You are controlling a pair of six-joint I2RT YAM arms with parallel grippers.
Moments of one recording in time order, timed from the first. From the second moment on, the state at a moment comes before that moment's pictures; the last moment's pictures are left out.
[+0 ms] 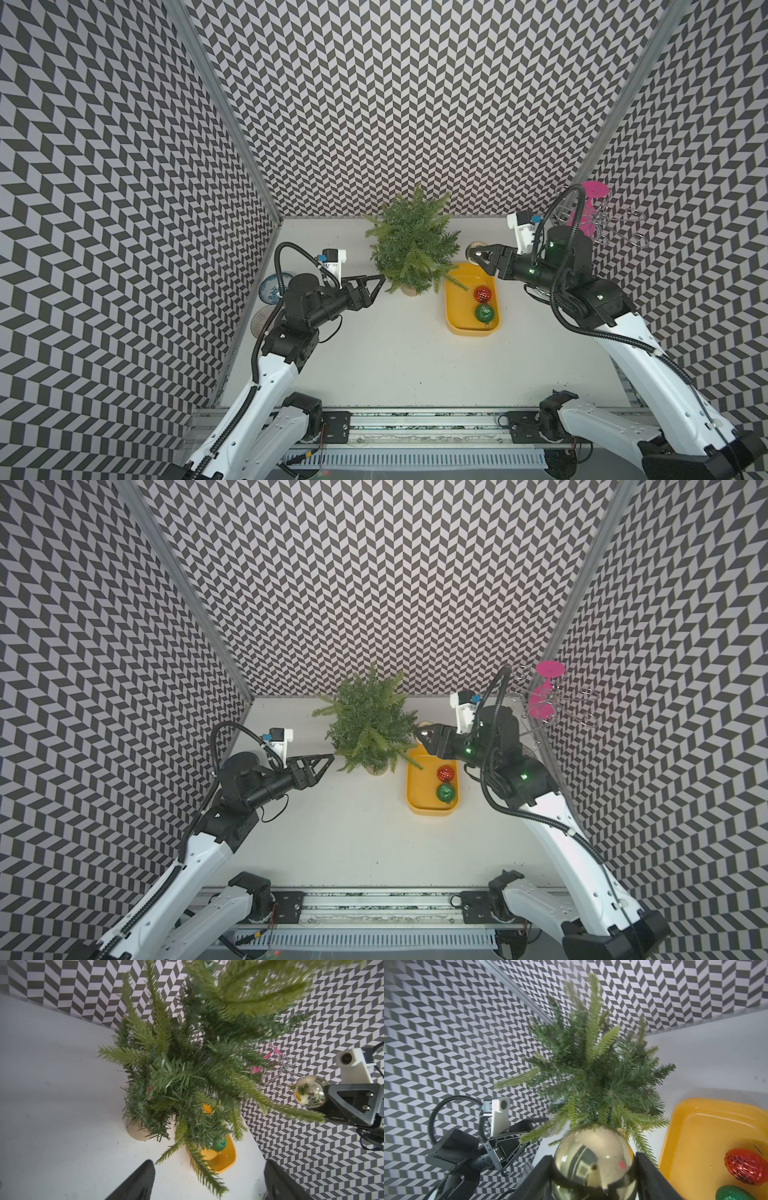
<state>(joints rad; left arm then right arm) -0.30 0.82 0.70 -0.06 0.52 -0.62 0.38 1.08 1.25 -0.53 -0.43 0.57</state>
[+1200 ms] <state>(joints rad) -0.34 0.83 0.76 -0.08 0.55 -0.62 0.38 1.26 1.37 -0.28 -0.80 0.76</state>
